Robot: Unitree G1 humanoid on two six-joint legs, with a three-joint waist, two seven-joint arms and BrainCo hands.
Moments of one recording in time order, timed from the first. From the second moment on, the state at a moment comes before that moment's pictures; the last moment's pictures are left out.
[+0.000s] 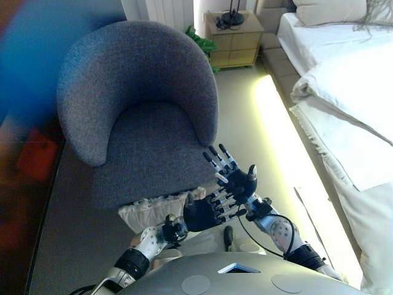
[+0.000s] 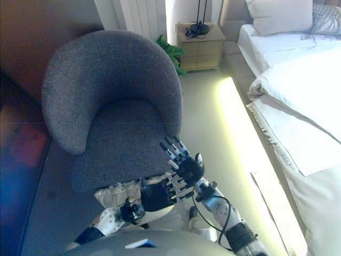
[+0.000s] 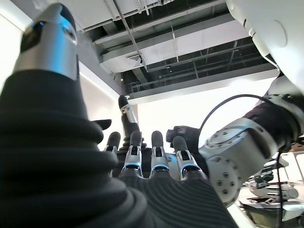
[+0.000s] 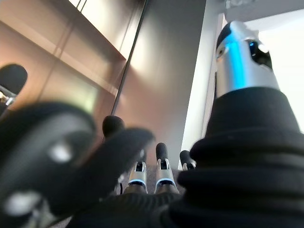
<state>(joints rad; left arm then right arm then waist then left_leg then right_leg) 0.10 0.21 -0.45 0.41 -1.16 0.50 -1.14 0.11 -0.26 0.41 0.23 1.43 0.21 0.74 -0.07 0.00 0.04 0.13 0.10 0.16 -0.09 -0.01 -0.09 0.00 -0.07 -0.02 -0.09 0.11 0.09</state>
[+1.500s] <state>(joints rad) 0.19 0.24 -0.20 0.31 -0.97 -0.07 -0.41 0.16 -0.31 0.33 0.22 1.04 0.03 0.41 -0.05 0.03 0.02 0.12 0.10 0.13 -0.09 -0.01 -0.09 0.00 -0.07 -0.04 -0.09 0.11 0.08</state>
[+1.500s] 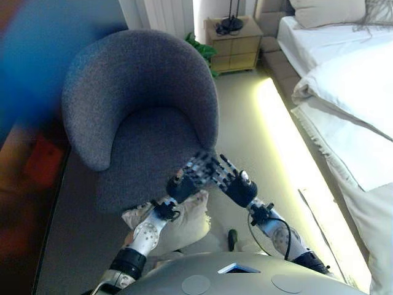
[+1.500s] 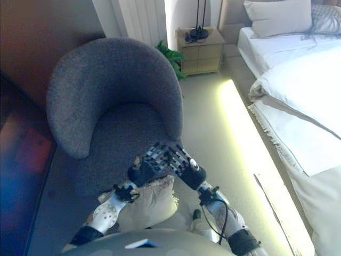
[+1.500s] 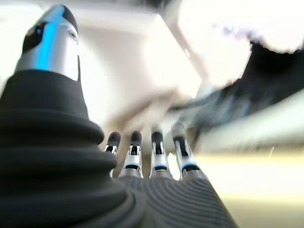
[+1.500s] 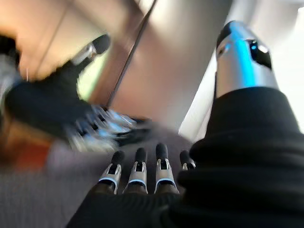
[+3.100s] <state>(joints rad) 0.11 0.29 -0.15 0.36 -0.68 -0.19 0.07 0.10 -0.32 0.24 0.39 0.61 -0.11 0.05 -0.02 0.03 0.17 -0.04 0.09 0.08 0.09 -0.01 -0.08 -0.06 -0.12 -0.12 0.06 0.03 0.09</state>
